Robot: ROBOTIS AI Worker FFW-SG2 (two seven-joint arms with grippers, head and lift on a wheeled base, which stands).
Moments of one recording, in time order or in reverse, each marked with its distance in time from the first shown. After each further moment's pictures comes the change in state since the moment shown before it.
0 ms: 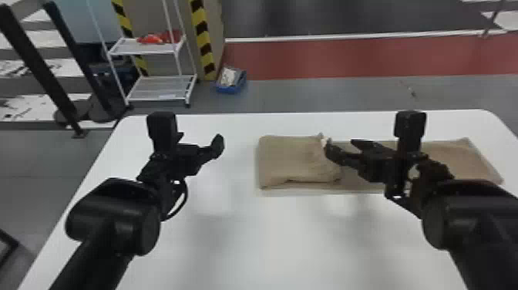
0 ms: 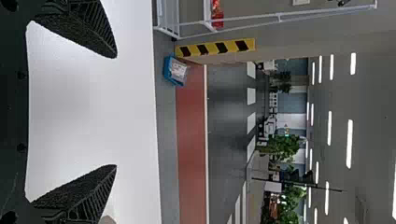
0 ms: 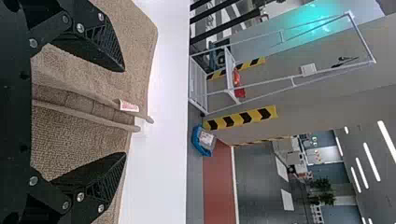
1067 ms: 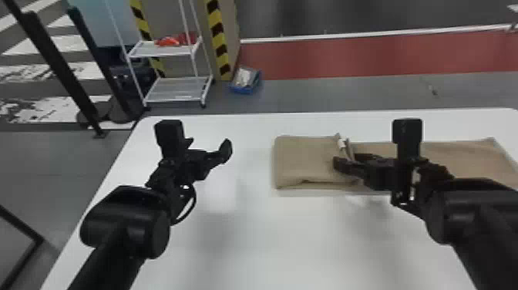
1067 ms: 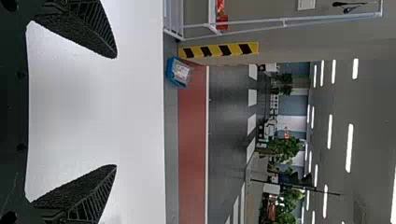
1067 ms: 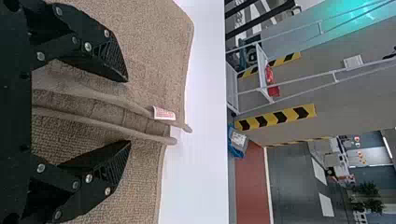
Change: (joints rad) left arm 0.027 0.003 0.045 0.029 0.006 -0.039 -0.045; right arm -0.075 0.027 0.043 0.147 0.029 0.060 -0.007
